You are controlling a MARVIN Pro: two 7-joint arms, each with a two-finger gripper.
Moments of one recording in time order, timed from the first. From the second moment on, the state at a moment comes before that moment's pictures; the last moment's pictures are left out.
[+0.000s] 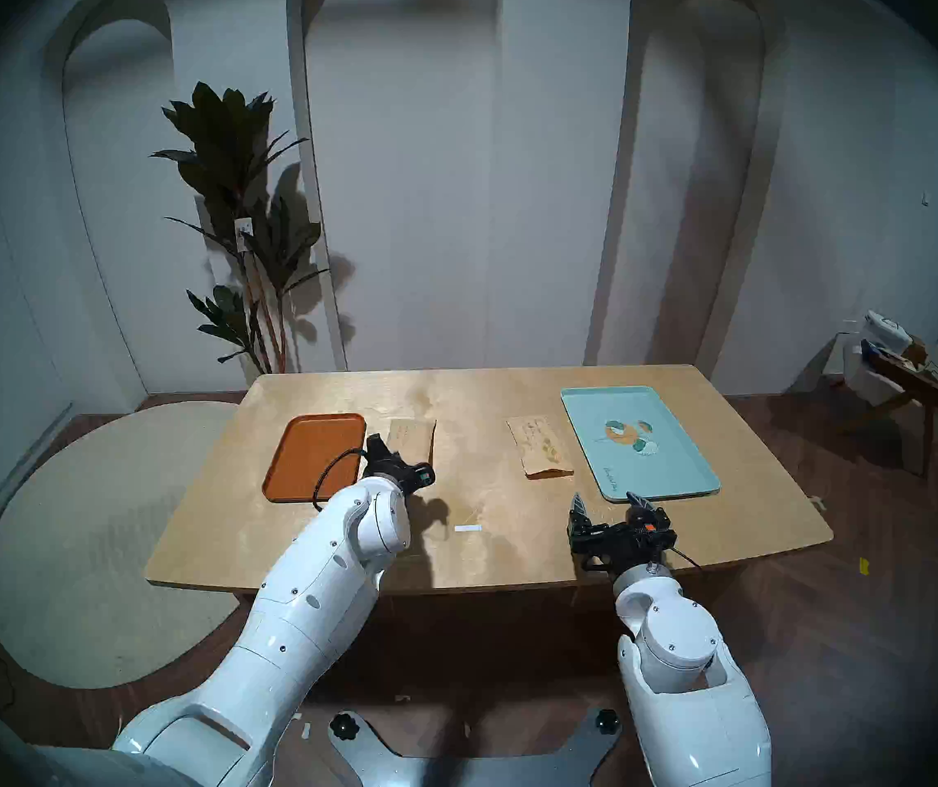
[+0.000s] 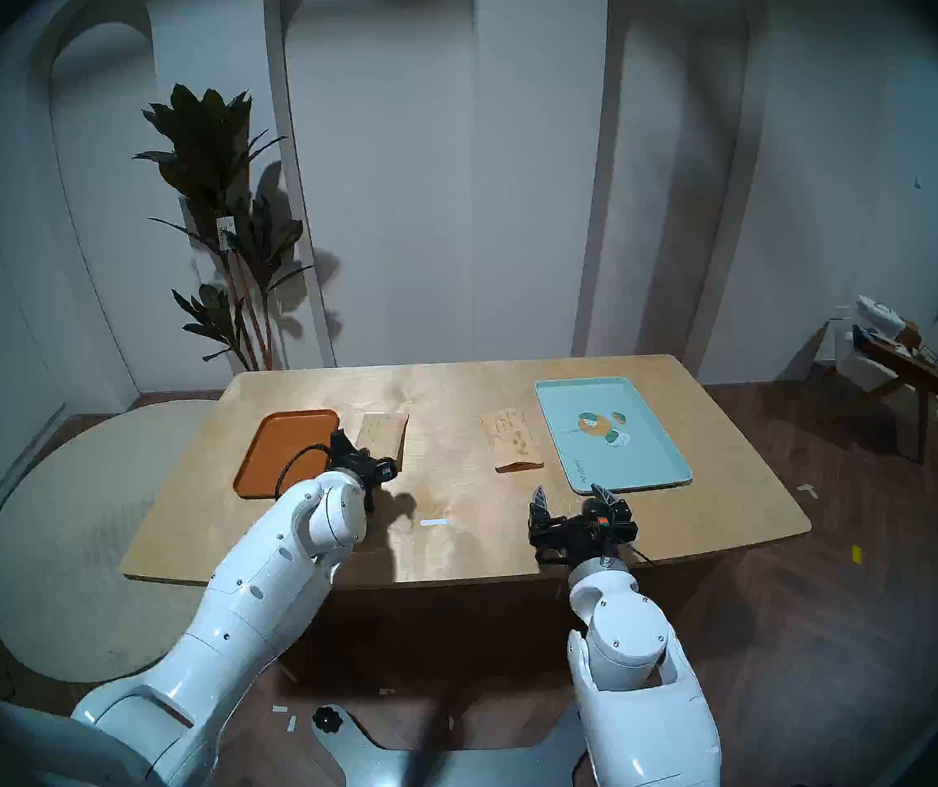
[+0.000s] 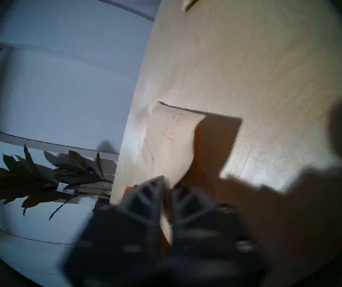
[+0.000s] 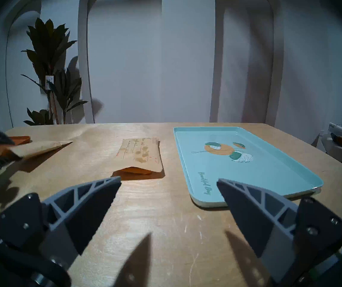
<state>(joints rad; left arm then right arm) 1.27 -1.39 -1.20 -1.26 0.97 0.37 -0.26 -1.87 -1.56 1.55 -1.75 0.00 0.03 -0.02</state>
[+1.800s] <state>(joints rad) 1.33 -1.36 -1.35 -1.42 0.96 0.40 -0.13 -1.87 -1.56 1.55 -1.74 0.00 0.03 -0.02</state>
